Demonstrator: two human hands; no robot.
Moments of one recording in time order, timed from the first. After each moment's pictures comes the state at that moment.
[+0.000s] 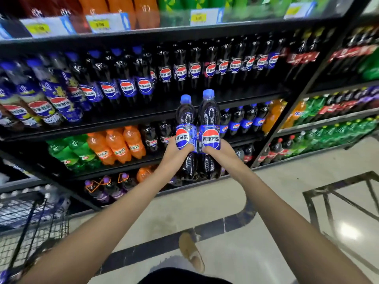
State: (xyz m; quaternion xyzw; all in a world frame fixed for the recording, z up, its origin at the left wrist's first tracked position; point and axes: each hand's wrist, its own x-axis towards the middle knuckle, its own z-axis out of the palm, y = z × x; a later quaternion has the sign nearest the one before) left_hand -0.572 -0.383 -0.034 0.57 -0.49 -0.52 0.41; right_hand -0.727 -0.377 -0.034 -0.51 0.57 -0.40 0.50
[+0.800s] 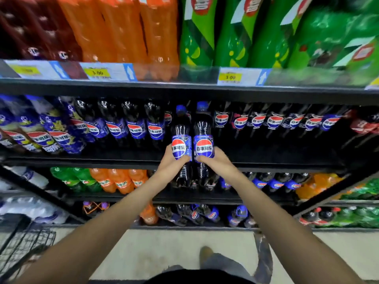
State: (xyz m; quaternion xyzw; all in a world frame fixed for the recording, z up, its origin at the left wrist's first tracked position) left_hand -0.556 -0.604 -0.051 0.65 -0.45 -0.44 0.43; right_hand -0.716 -0.638 -0.030 -0.59 0.50 -0.30 0.56
